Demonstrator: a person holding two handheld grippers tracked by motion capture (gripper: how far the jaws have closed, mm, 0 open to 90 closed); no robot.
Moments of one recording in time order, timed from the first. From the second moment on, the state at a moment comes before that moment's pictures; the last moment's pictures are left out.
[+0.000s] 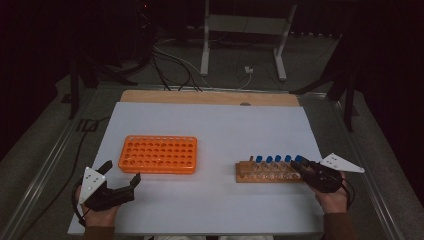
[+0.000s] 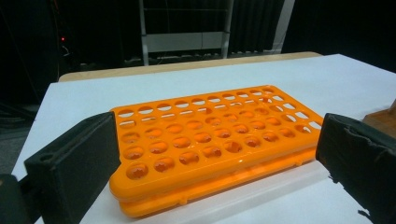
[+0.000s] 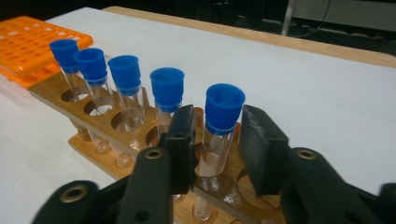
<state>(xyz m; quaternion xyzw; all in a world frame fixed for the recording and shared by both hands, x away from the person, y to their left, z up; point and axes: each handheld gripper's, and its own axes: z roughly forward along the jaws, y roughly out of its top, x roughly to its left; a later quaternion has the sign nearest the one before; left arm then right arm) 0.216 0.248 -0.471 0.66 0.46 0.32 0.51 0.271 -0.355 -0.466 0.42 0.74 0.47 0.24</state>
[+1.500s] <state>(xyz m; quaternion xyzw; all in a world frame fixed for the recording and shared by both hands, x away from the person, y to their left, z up) 0.226 0.222 -0.446 0.70 0.40 0.26 0.53 0.262 -0.347 -0.420 0.40 0.72 0.49 0.28</state>
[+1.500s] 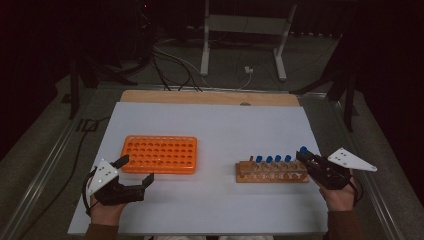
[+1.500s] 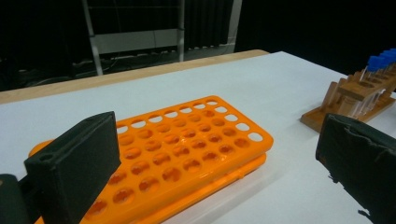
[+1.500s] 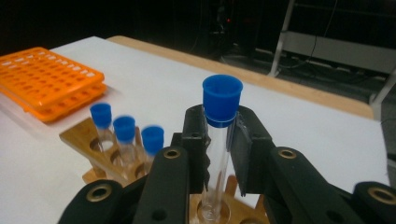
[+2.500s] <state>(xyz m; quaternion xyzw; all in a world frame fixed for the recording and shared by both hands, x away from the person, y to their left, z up) 0.255 0.179 -0.424 0.71 0.37 0.23 0.56 0.251 -0.313 -0.399 0.35 0.75 0.51 0.24</state>
